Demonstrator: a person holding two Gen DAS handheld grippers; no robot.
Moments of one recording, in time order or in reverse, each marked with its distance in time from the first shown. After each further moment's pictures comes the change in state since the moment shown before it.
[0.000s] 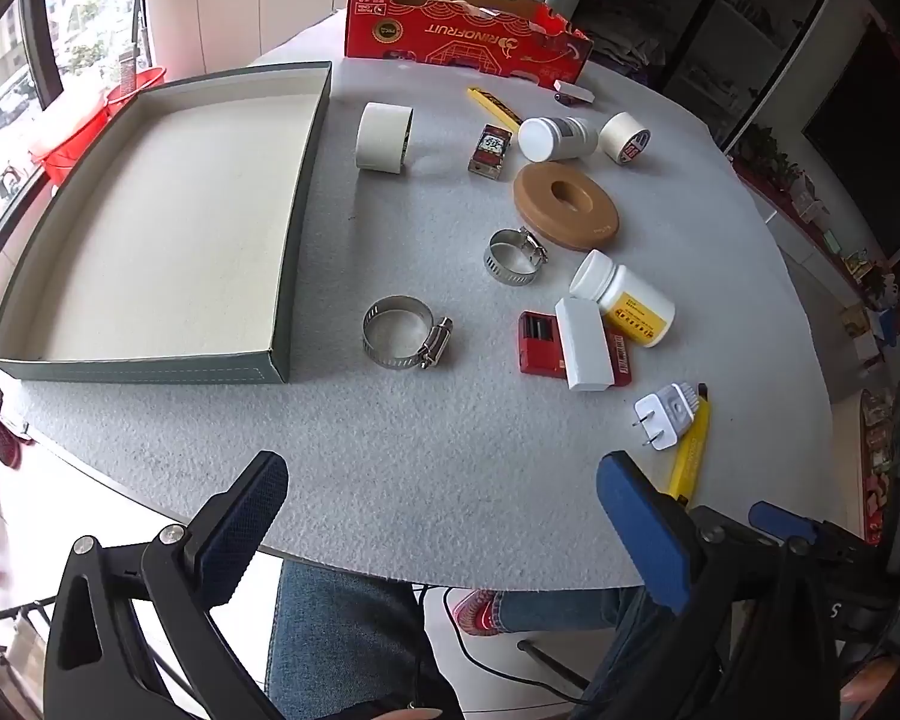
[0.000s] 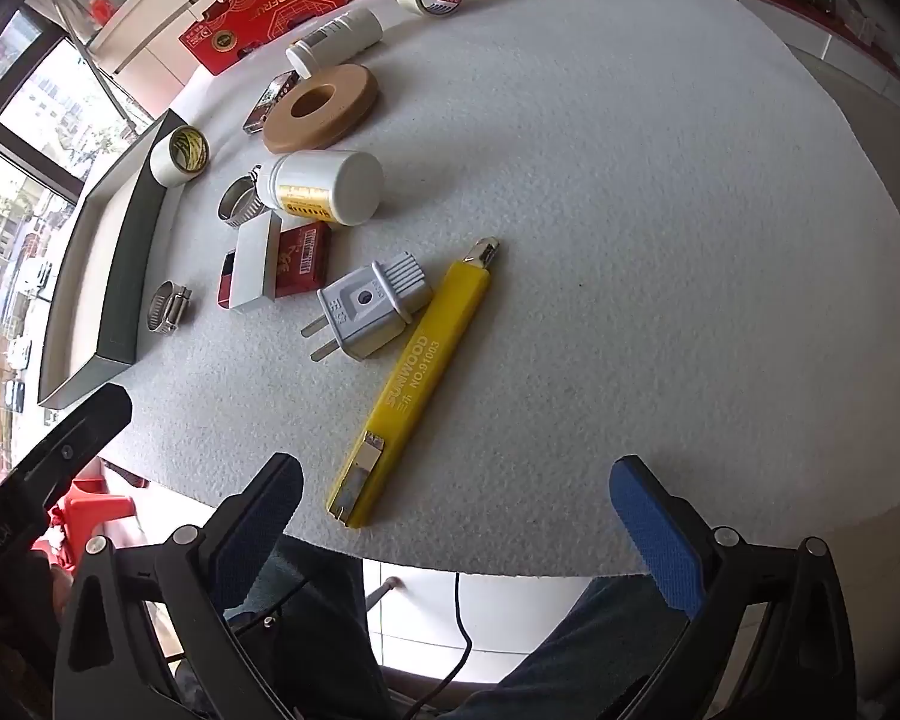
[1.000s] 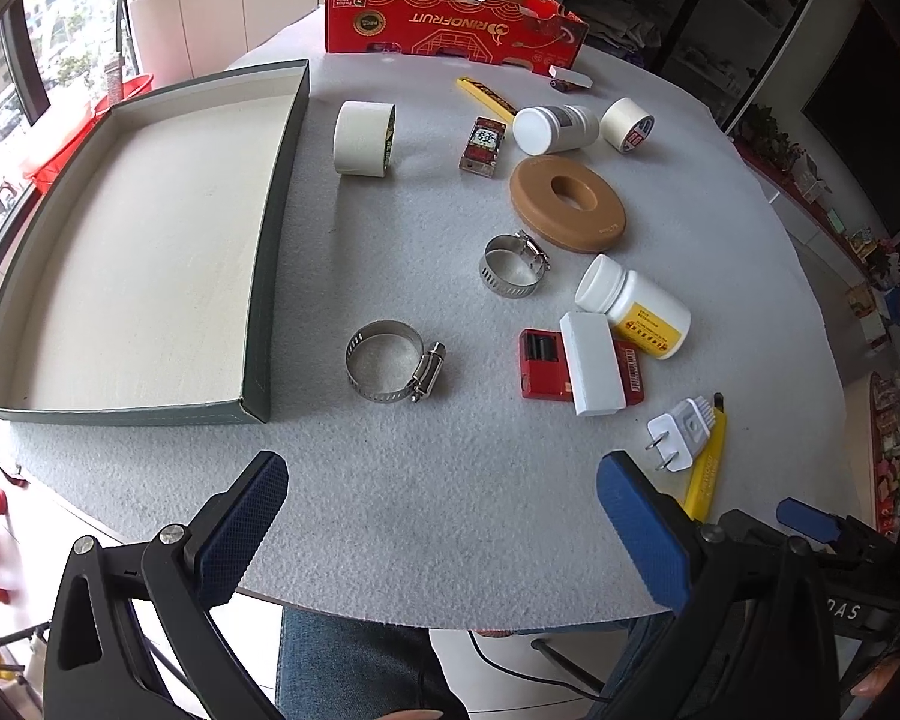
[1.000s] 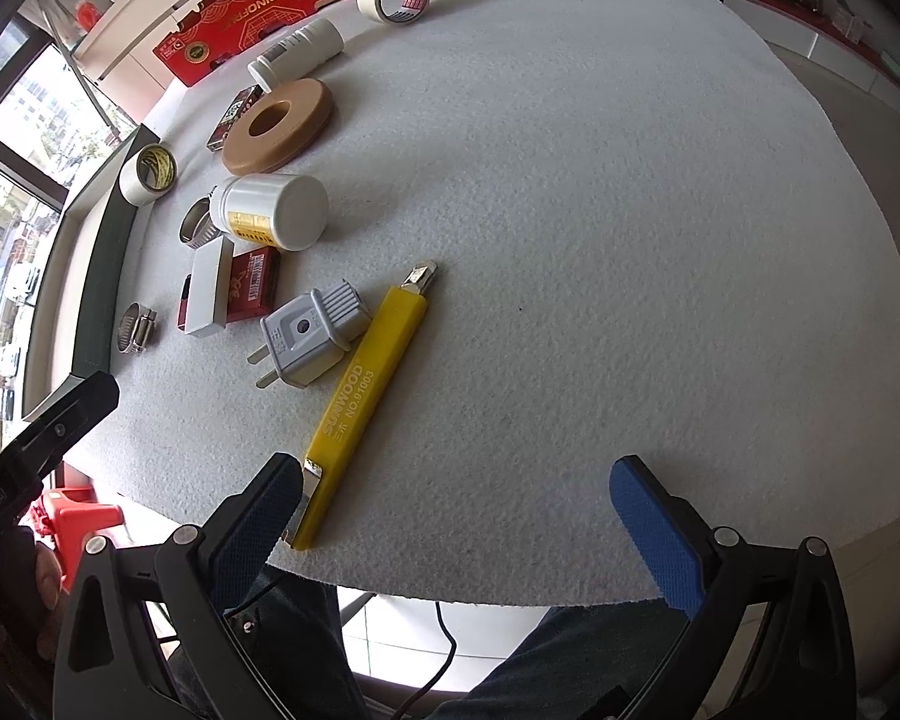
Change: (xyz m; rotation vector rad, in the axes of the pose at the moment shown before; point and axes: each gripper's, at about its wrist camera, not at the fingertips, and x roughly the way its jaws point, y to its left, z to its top) left arm 0.020 -0.006 0.024 0.042 0.032 0.006; right arm -0.005 -0.019 0.013 -0.003 0.006 -0.029
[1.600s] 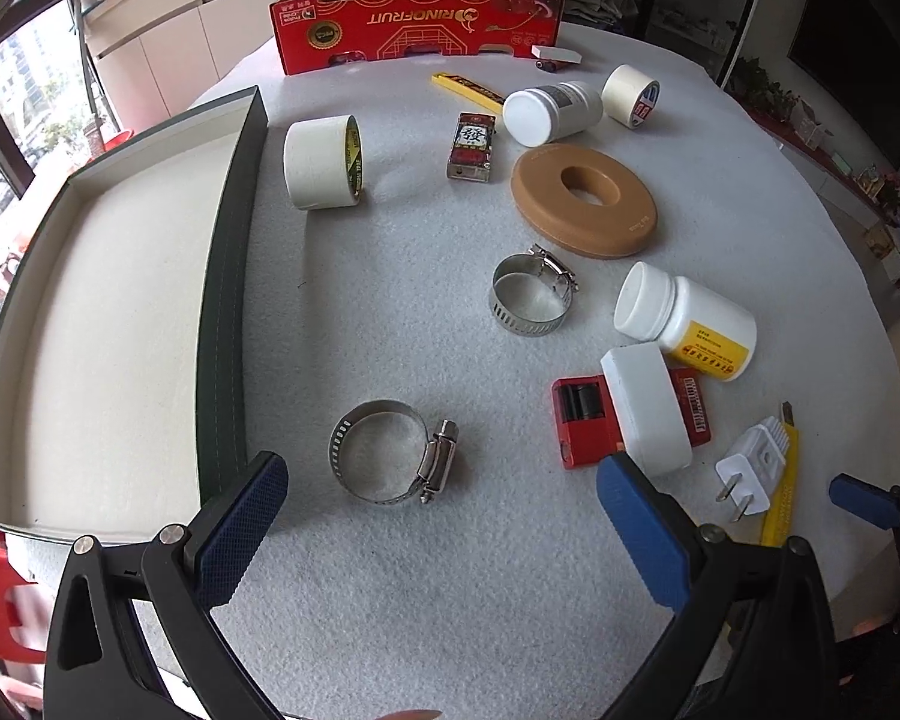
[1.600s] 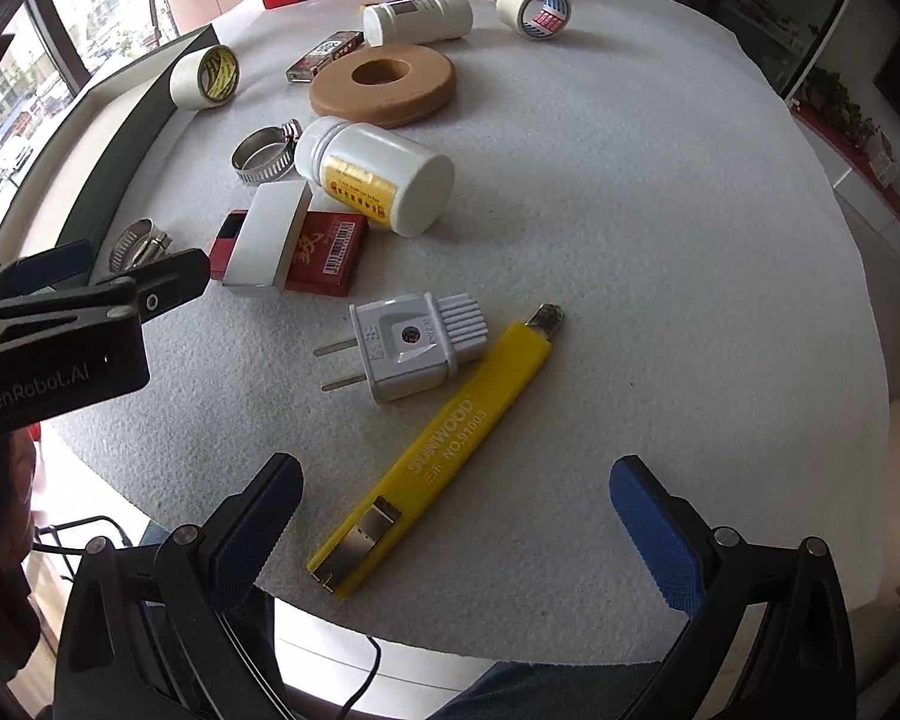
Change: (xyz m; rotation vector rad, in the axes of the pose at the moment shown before) left arm 0.042 -0.006 0.025 0.139 -0.031 0.077; right arm 0.027 0.069 0.002 -0.300 -0.051 -0.168
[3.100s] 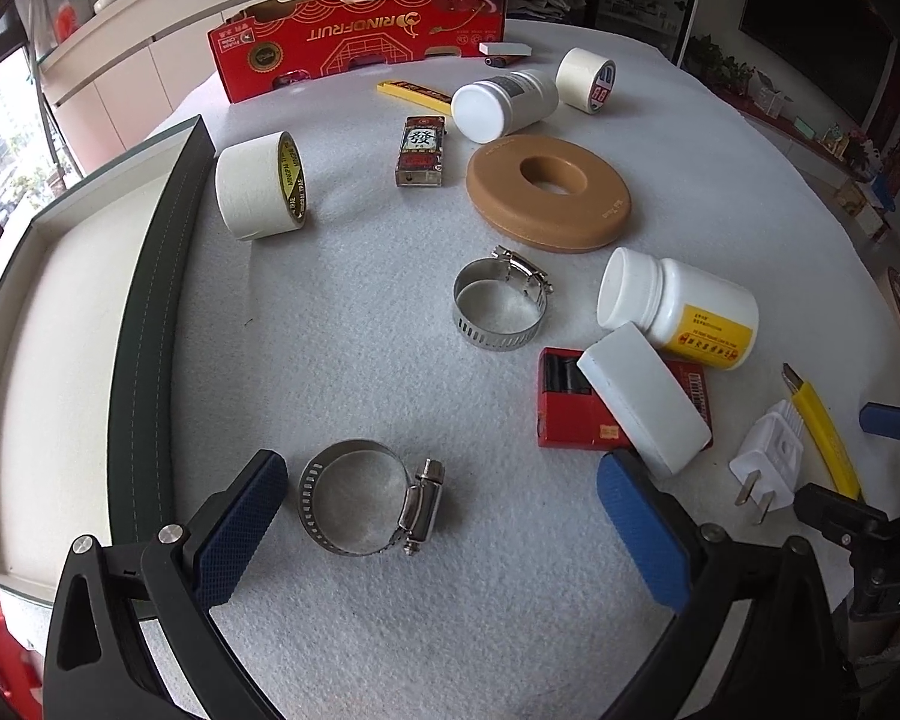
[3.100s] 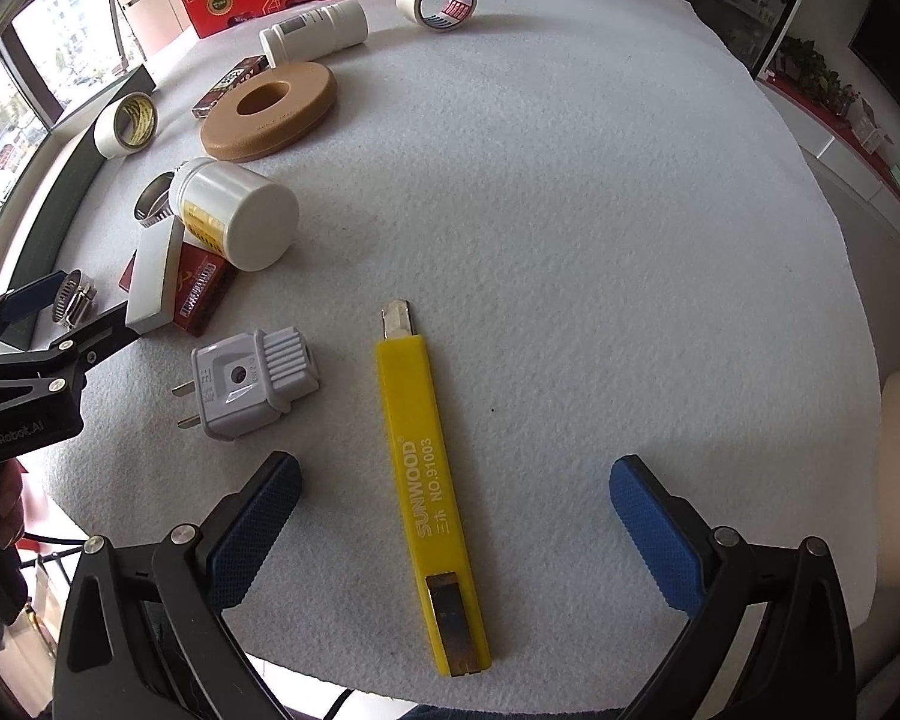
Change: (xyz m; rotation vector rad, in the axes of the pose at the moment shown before) left arm 0.015 -0.010 0.005 0.121 -0.045 -0.032; right arm 0.032 -0.065 0.019 0.089 0.042 -0.005
